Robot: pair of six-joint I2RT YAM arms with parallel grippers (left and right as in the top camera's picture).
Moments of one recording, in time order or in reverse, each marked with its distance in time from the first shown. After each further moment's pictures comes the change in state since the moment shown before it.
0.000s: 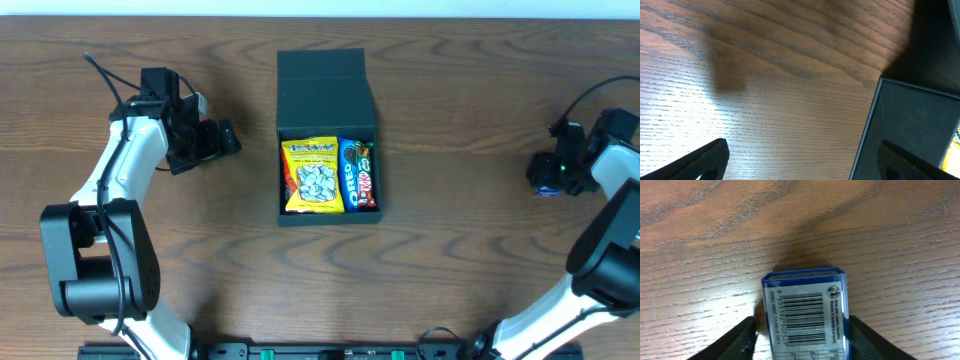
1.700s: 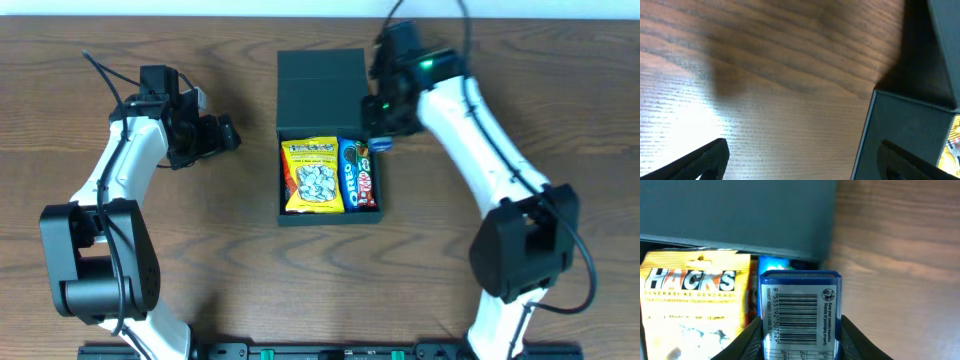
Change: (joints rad) left arm 0.000 0.000 0.000 0.056 0.000 0.000; right arm 0.920 0.014 0.544 -0.553 0.093 0.687
